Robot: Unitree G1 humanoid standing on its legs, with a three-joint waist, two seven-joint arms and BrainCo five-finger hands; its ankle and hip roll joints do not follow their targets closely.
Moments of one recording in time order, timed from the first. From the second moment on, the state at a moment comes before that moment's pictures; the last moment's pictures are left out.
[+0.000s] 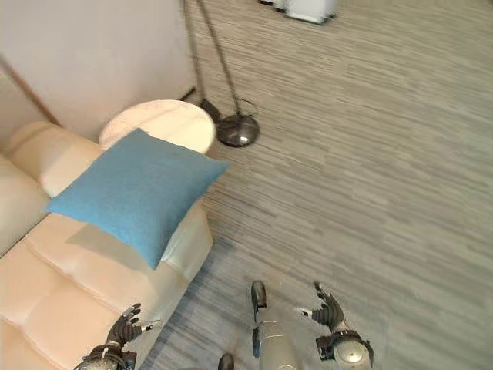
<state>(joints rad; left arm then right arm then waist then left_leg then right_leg) 0.19 0.31 -0.12 0.63 -0.09 -0.06 0.10 0.25 -0.34 0.12 0.41 0.06 -0.03 -0.08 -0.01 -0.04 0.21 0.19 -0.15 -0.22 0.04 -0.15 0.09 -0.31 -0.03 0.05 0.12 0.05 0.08</state>
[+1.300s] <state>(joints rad) 0.21 0.31 -0.03 0.67 -0.22 -0.06 0.10 0.17 -0.44 -0.14 0.53 0.08 -0.02 -0.17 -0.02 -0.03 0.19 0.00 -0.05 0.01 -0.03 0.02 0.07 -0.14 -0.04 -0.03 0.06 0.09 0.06</state>
